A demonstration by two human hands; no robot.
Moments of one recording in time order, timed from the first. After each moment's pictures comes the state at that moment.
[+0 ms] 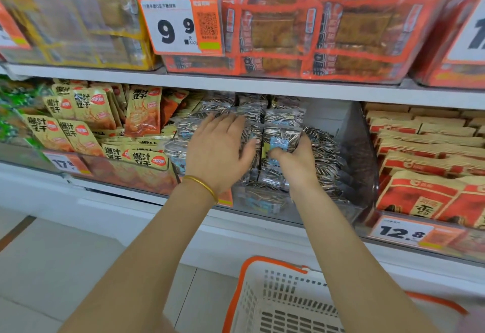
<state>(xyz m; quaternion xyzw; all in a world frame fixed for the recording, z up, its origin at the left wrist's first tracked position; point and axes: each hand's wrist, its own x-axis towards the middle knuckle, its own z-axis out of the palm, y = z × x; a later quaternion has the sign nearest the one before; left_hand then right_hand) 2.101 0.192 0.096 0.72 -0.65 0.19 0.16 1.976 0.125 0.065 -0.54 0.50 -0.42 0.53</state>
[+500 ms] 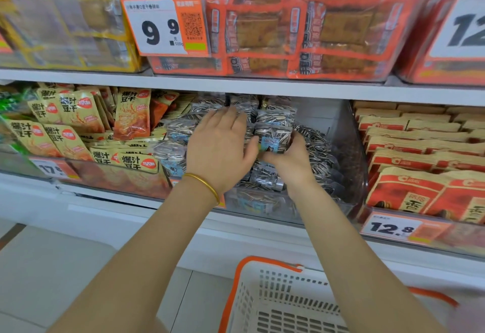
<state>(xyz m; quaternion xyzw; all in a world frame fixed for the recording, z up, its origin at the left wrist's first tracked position) 2.081 0.188 0.109 0.72 -0.65 0.21 0.13 1.968 0.117 0.063 -0.56 0.45 -0.44 0.54</state>
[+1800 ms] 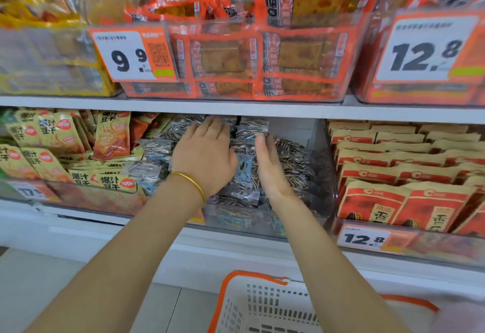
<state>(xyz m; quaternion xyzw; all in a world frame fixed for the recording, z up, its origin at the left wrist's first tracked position) 2.066 0.171 0.129 0.75 -0.64 0.16 0.01 1.958 0.106 0.059 -0.60 0.42 -0.38 0.56</state>
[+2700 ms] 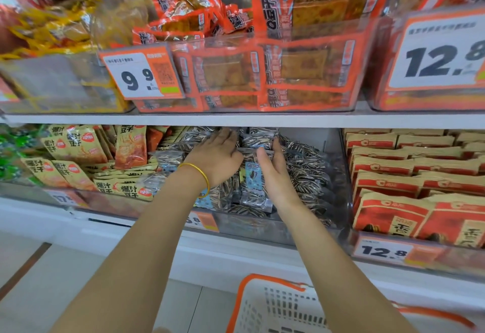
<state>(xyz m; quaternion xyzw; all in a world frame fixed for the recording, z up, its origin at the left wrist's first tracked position) 2.090 0.138 0.132 0.78 -0.63 -0.07 -0.03 1.966 0.102 0.054 -0.59 0.39 -0.39 0.59</state>
